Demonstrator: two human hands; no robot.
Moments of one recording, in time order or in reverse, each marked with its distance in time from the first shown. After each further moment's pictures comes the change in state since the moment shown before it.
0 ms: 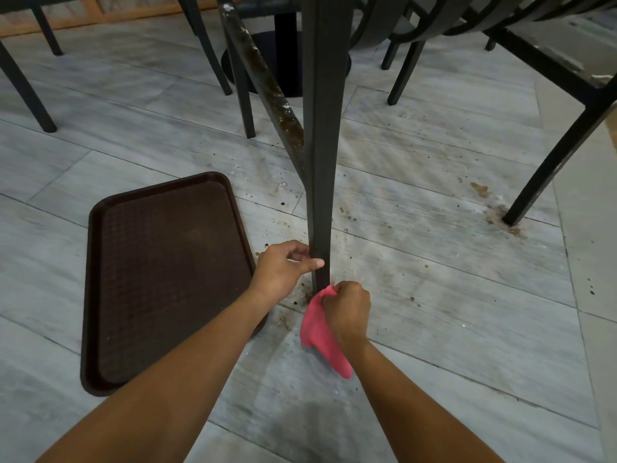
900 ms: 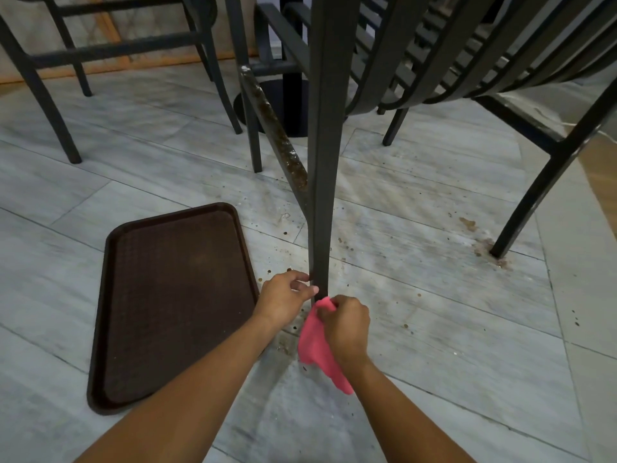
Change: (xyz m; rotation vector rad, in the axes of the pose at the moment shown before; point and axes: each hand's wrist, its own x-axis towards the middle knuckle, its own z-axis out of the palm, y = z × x) left_hand -0.014 0.010 -0.003 0.108 0.010 -0.053; right_hand -0.007 -0.015 -0.020 -0.031 0.003 -0.181
